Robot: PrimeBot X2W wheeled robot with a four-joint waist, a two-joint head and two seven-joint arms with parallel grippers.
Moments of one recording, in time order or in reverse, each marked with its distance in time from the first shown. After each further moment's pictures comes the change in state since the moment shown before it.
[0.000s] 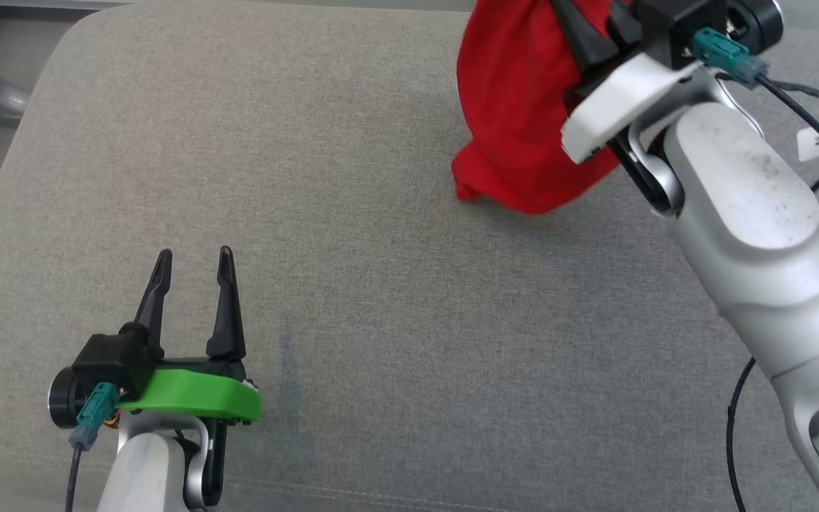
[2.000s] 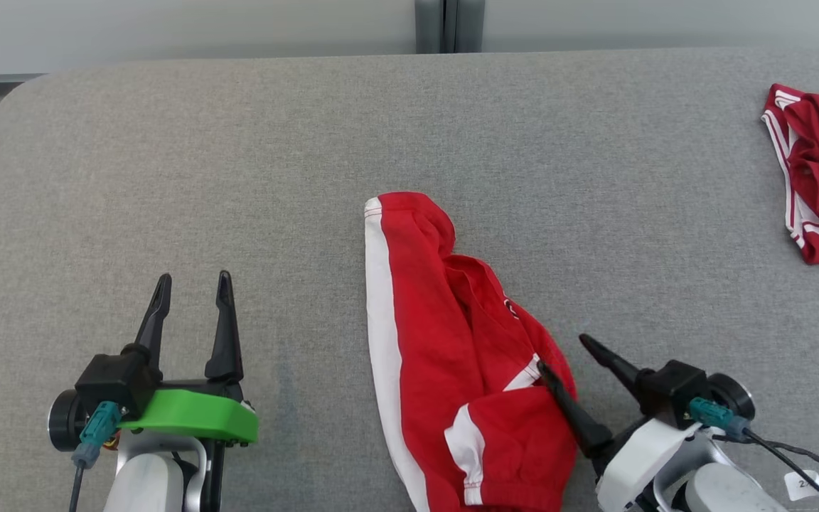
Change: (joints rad) left arm 0.043 0.000 0.016 0.010 0.015 -0.009 0.000; right arm 0.858 -0.101 -0.036 -0.376 0.047 0.000 0.043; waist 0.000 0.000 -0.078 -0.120
